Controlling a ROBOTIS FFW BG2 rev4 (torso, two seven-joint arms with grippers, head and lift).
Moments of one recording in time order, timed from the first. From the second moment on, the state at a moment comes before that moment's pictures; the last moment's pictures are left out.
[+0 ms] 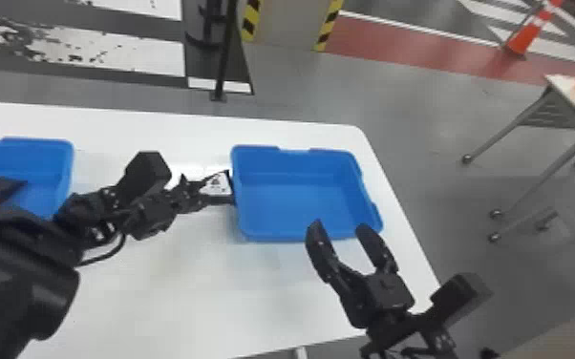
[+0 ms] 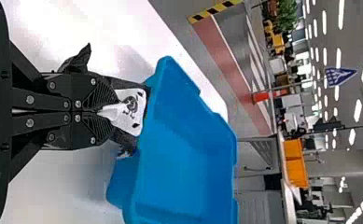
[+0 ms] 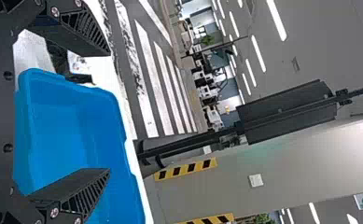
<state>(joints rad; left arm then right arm) -0.17 0.08 -0.38 -1.33 -0.27 0.09 -0.65 0.79 0.00 -0.14 -2.18 -0.37 -0.02 0.27</state>
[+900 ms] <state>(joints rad) 0.05 0.19 0.30 -1.65 -0.58 0.21 -0.74 0.79 0.00 -0.14 -2.20 -0.38 -0.02 0.27</state>
